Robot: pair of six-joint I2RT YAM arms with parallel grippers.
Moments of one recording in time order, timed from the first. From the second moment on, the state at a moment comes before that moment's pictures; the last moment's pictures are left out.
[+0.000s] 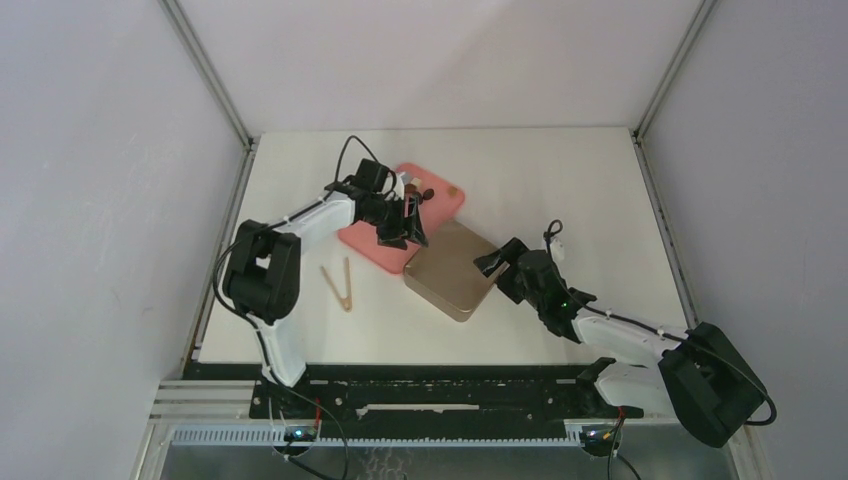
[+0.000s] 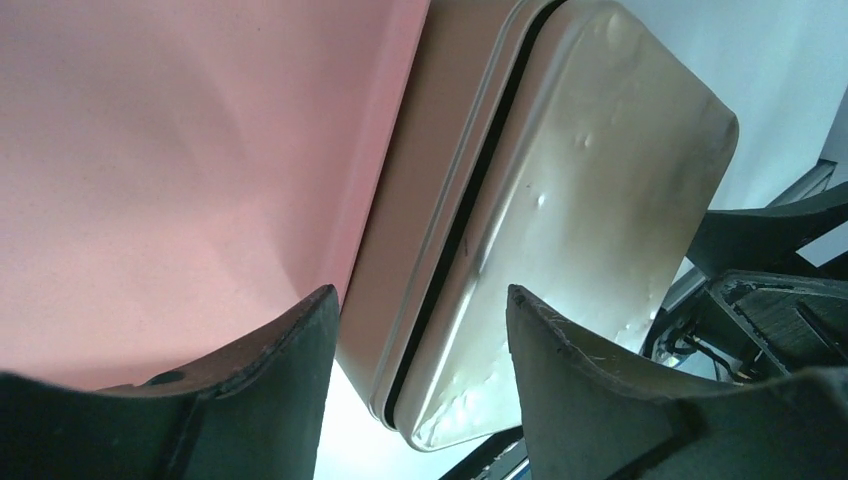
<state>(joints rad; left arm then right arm) -0.40 1.86 1.34 -0.54 0.47 -0.37 0.64 1.15 0.39 0.19 0.18 1.18</state>
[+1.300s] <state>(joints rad) -0.40 1.73 1.02 -0.21 0.56 -0.63 0.71 1.18 0.45 0.06 0.28 1.06</state>
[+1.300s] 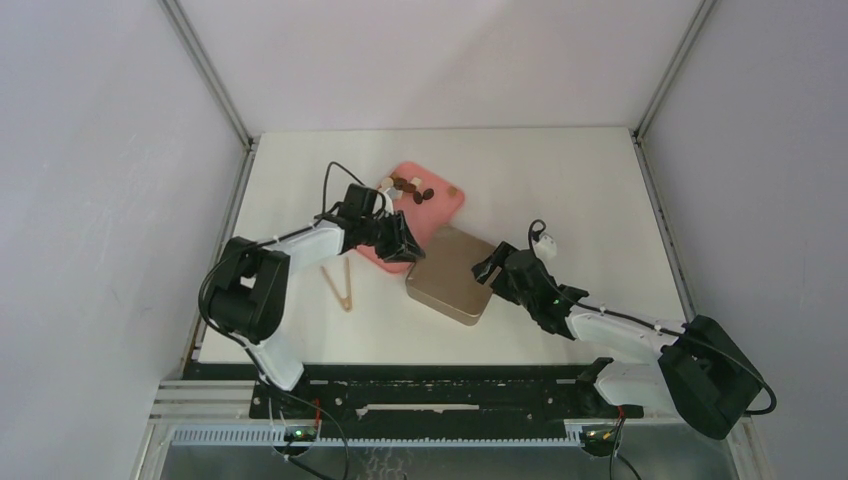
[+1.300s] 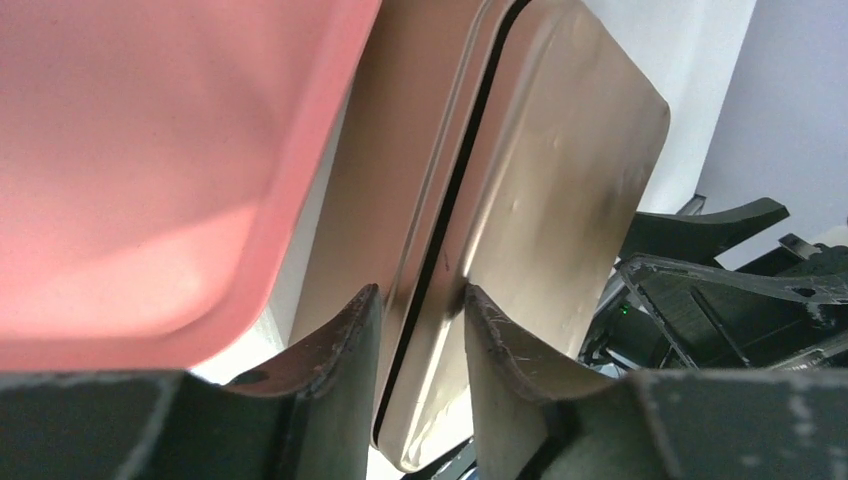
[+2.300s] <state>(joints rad) -0.41 1.62 0.94 -0.27 0.43 -0.66 0.73 1.19 0.50 0.00 0.29 1.03</state>
